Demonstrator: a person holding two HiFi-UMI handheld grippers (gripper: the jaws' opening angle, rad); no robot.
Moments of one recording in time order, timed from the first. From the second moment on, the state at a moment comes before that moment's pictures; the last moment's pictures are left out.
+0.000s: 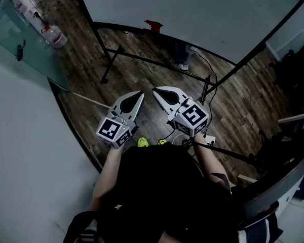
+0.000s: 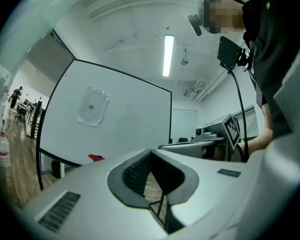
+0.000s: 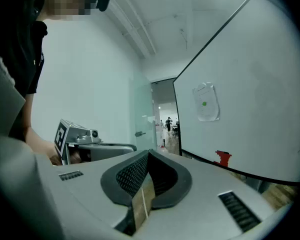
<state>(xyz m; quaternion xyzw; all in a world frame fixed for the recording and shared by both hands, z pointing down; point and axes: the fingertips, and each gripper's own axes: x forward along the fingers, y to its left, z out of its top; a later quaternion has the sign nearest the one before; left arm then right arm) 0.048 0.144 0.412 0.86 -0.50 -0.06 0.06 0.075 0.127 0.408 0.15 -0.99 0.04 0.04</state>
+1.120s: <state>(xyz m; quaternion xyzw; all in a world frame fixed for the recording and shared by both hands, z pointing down) 0.024 0.142 0.415 0.87 -0.48 -0.07 0.07 0.050 0.126 0.415 0.16 -0.98 0.05 0.05</state>
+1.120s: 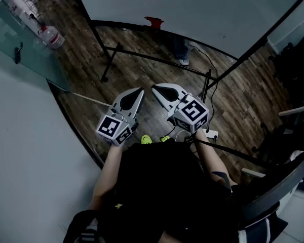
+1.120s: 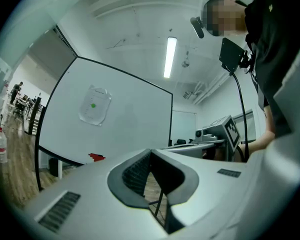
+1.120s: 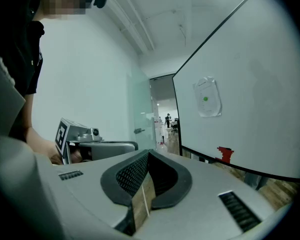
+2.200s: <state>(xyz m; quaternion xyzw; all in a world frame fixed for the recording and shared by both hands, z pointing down) -0.034 0.129 0.430 0.87 -0.48 -0.07 0.08 0.002 0.103 0.433 0.19 -0.98 0.06 0.08</state>
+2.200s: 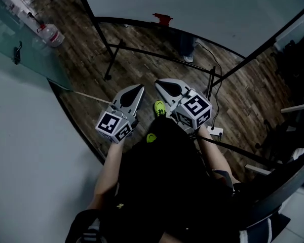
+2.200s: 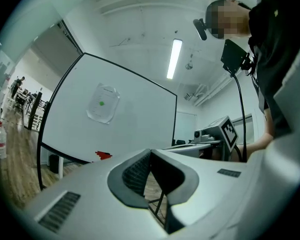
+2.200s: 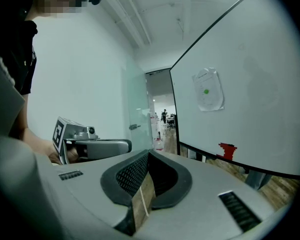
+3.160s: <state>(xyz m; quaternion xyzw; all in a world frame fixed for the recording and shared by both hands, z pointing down) -0.064 -0.041 0.435 0.86 -0.50 -0.06 0.10 -0.033 -0.069 0.446 0.17 -0.98 0.09 0.09</state>
